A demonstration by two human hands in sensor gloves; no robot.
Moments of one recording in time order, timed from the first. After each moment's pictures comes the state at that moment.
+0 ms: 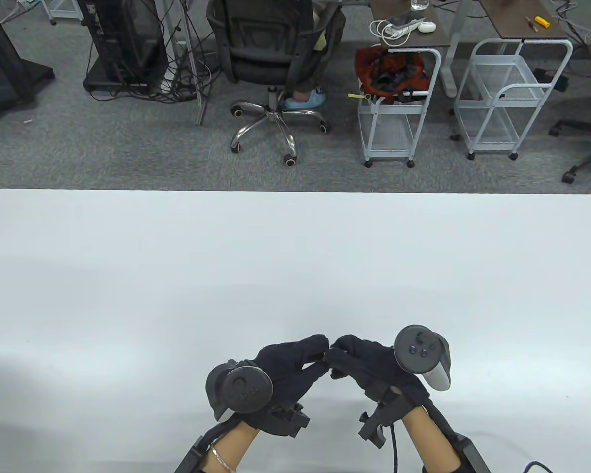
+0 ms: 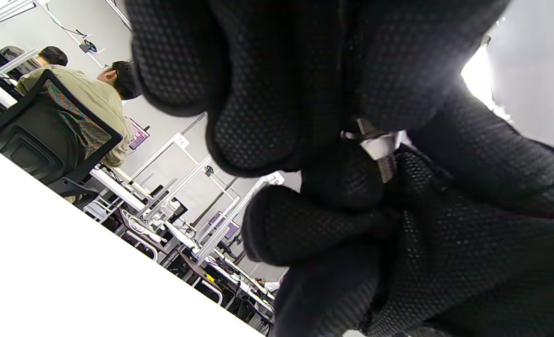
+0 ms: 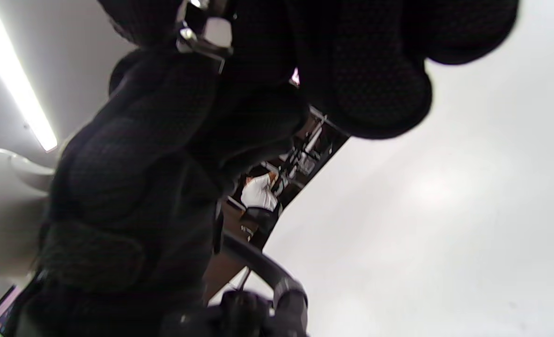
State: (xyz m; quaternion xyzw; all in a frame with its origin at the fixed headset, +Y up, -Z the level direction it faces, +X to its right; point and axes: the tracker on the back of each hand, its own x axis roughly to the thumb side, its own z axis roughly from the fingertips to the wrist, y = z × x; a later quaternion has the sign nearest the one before) left_hand -0.091 -0.687 -0.247 0.18 -0.26 0.40 0.86; right_hand 0.132 -0.692 -0.275 0.27 0.08 0.82 0.49
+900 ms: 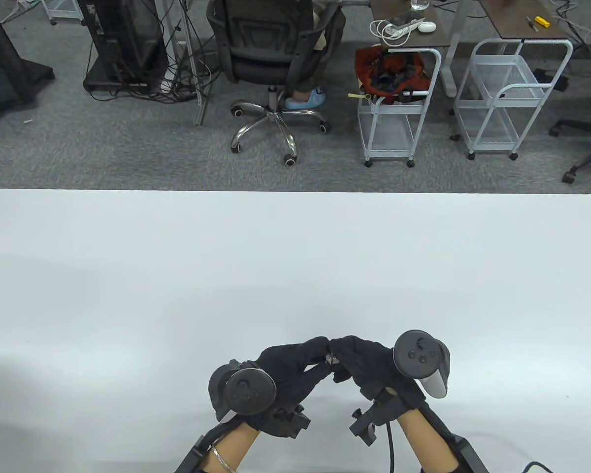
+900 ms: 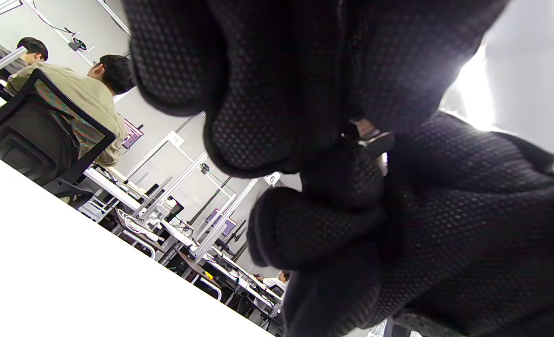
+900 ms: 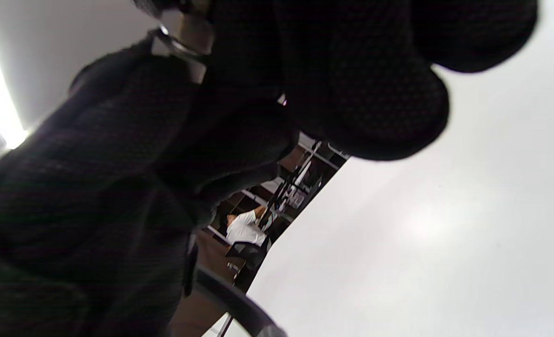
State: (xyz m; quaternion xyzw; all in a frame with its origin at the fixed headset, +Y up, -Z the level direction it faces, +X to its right) left_hand -0.088 -0.688 -0.246 0.18 -0.26 0.39 0.87; right_hand 0.133 -0.697 -0.274 0.23 0.04 0.83 0.51
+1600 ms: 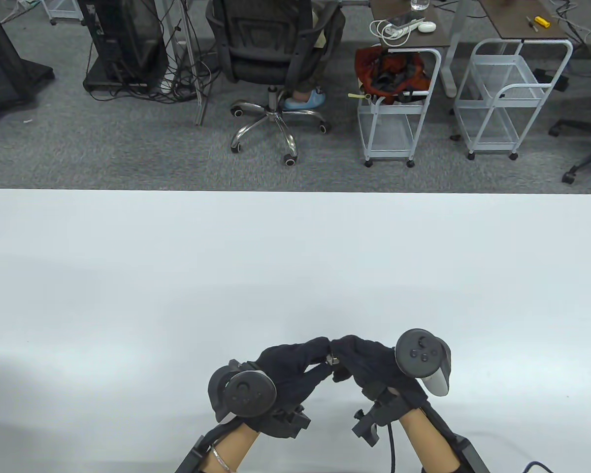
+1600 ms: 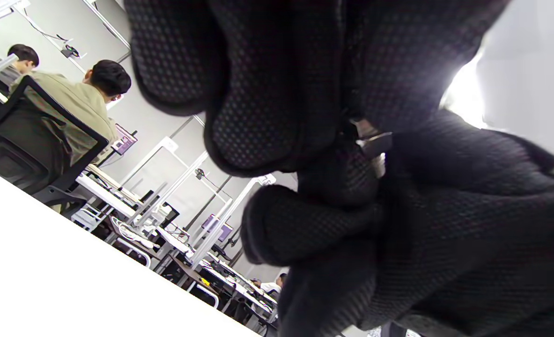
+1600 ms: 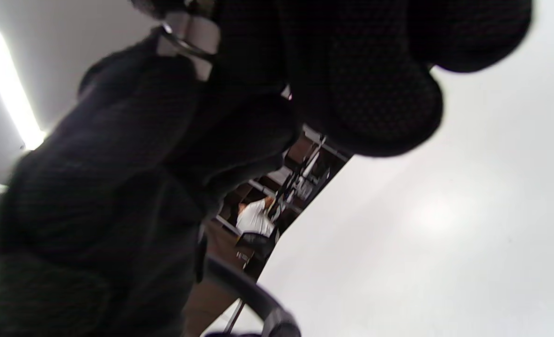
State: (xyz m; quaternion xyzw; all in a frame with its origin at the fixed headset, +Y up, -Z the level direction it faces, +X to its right) left_hand -0.088 -0.683 -0.243 0.19 -0.27 0.38 0.86; right_hand 0.133 -0.693 -0.273 0.25 0.06 0.82 0.51
